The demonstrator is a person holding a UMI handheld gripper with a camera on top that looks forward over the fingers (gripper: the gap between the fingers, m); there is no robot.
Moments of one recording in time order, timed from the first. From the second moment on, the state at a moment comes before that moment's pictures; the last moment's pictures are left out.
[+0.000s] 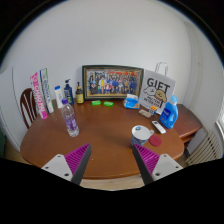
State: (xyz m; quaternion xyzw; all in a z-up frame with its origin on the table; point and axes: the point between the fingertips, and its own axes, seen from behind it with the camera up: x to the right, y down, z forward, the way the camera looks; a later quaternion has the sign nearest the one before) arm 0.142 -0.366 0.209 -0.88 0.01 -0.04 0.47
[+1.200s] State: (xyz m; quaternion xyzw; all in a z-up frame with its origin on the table) arm -0.067 -0.095 0.101 -0.82 -0.02 0.03 0.58
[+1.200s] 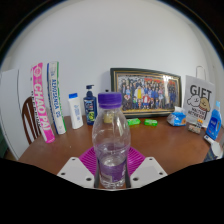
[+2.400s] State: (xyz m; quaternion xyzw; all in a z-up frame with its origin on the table) arm 0.151 -0.194 0.209 -0.54 0.47 0.64 0.28
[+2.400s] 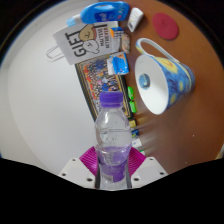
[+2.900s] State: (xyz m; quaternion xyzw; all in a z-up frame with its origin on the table) arm 0.334 -0.181 0.295 -0.75 0.07 0.15 0.64
